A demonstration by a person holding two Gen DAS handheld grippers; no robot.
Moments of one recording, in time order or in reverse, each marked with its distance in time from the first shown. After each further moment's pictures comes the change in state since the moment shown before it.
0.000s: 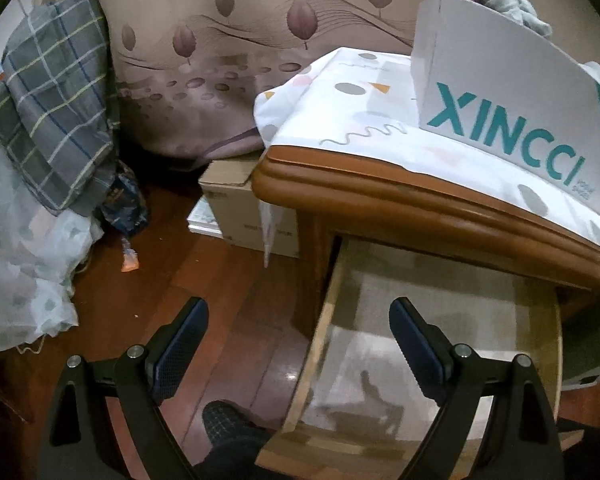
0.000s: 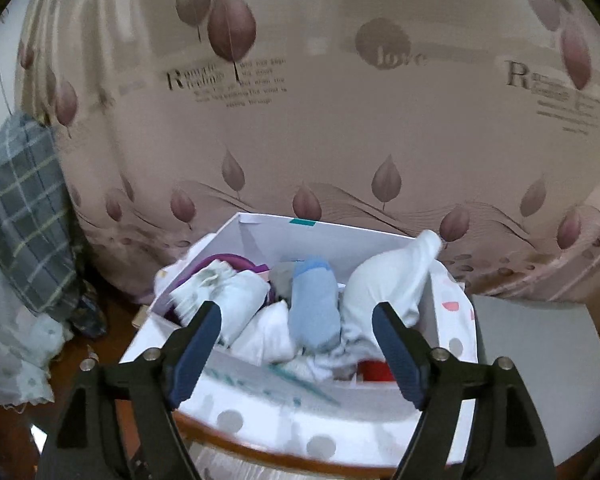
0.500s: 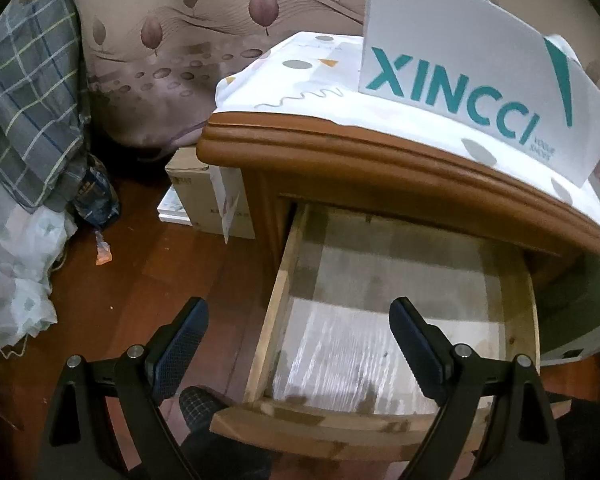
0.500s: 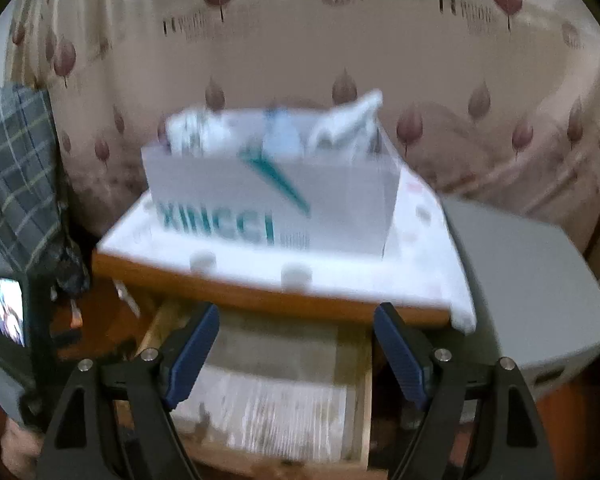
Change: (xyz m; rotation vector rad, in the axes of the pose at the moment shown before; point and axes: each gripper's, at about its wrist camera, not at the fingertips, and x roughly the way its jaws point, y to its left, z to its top) left arm -0.007 -0.025 -0.023 0.051 0.034 -0.085; right arm -0.032 -0.007 -0.175 0.026 0.149 -0.097
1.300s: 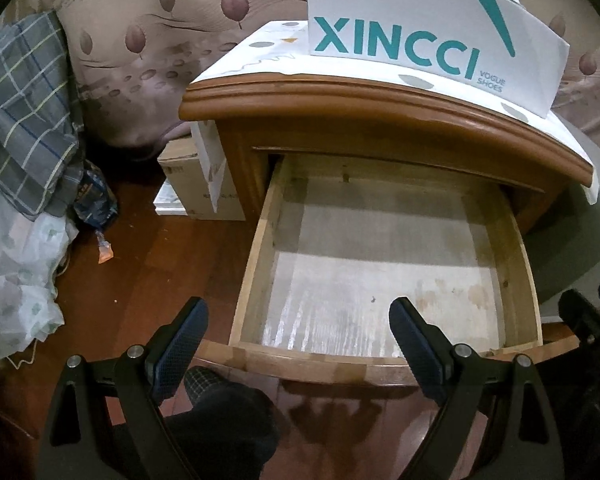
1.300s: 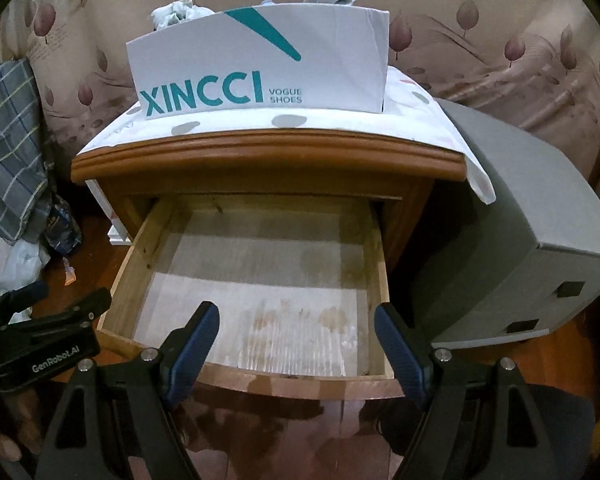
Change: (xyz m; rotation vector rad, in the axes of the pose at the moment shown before) left arm -0.020 -0.023 -0.049 0.082 0.019 -0.001; right arm 0.026 -0.001 -0.084 0.056 0.161 -0.013
